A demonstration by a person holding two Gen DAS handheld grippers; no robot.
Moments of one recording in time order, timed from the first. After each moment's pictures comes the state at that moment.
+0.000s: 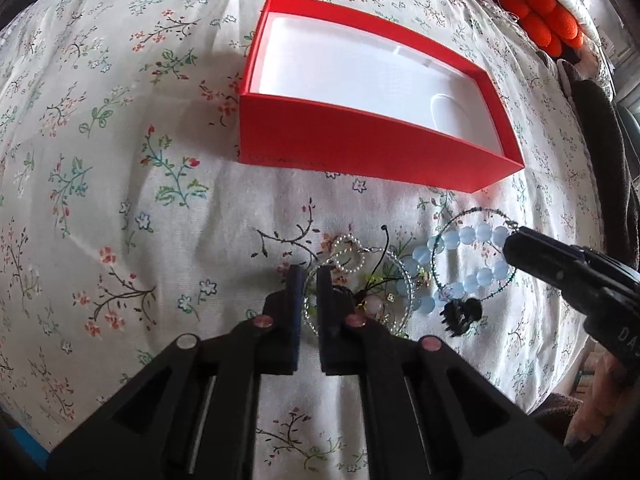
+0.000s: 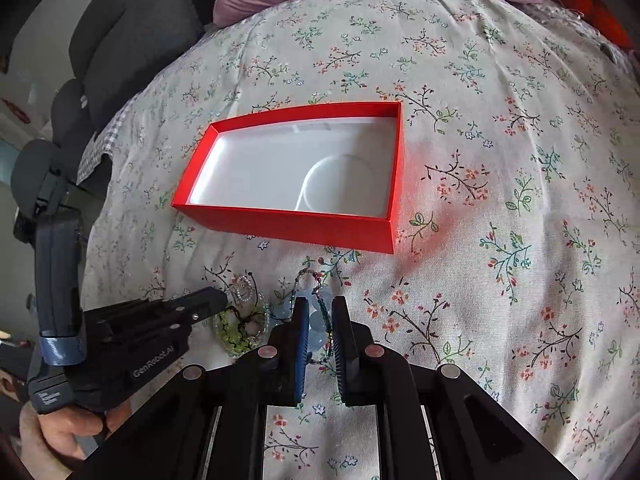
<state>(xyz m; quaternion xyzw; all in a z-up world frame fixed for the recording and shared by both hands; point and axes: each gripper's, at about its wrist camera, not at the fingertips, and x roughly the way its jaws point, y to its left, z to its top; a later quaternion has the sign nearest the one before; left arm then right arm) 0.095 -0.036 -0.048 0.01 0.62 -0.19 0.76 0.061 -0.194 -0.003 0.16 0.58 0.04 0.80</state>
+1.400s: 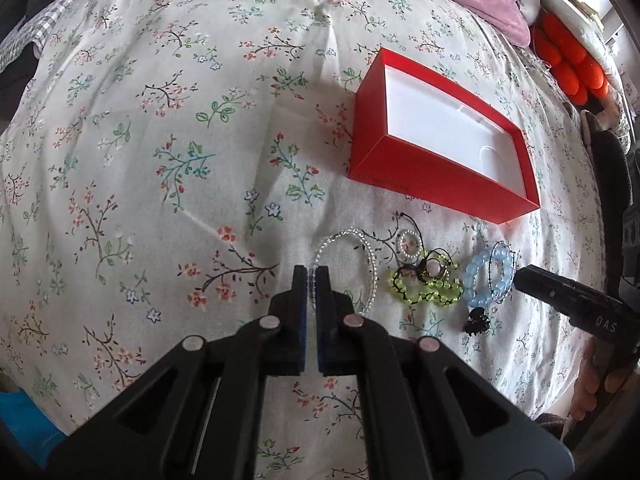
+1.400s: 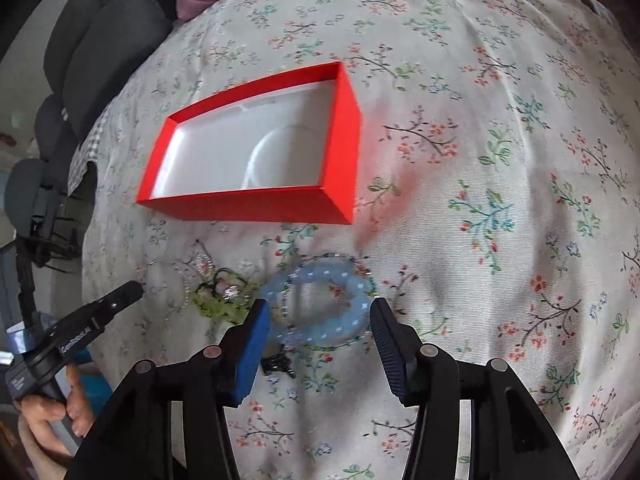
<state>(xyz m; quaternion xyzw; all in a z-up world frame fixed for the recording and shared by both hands) 0.094 0.026 -0.020 -0.03 0.60 -0.12 0.79 0.055 -0.213 -0.020 0.20 0.62 0.04 0.76</state>
